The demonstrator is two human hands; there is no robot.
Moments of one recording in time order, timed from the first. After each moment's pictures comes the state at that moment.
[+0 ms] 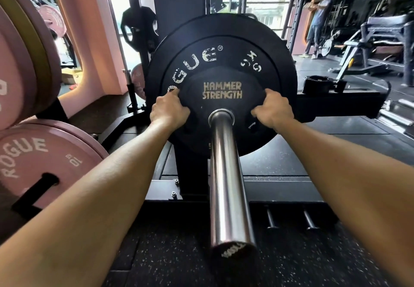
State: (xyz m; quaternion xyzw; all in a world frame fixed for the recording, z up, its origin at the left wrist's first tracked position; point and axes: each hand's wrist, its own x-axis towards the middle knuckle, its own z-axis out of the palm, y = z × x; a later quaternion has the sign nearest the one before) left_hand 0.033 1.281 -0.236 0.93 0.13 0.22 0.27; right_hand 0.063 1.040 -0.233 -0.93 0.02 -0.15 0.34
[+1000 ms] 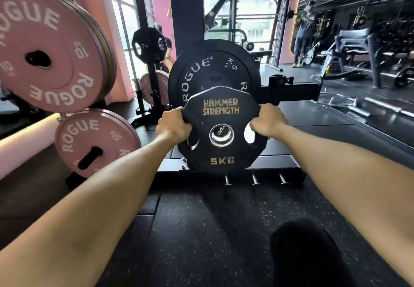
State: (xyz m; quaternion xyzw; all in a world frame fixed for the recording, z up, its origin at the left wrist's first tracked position) left_hand -0.279 1.256 -0.234 0.94 0.06 0.23 0.25; right_hand -0.245 1.006 -0.225 -0.95 -0.02 -0.14 0.29
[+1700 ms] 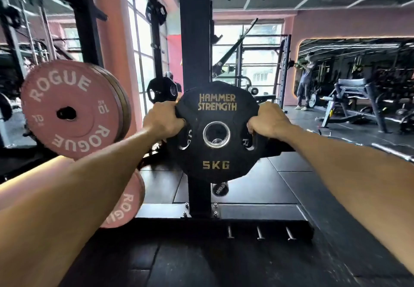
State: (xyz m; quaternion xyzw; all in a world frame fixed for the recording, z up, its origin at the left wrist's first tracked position) left_hand -0.279 1.277 -0.060 0.93 0.00 0.32 0.17; right_hand -0.237 1.002 -0.057 -0.94 -0.10 -0.21 0.26
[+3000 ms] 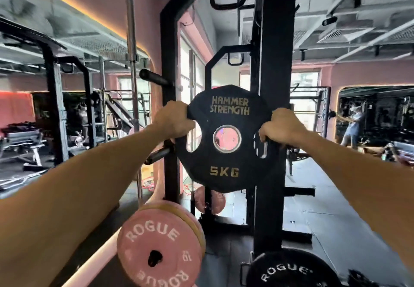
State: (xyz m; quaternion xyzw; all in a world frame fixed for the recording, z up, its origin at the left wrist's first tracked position) left_hand -0.289 1.563 0.595 0.93 -0.01 0.37 0.08; right_hand -0.234 1.288 0.584 -0.91 -0.17 -0.25 0.29
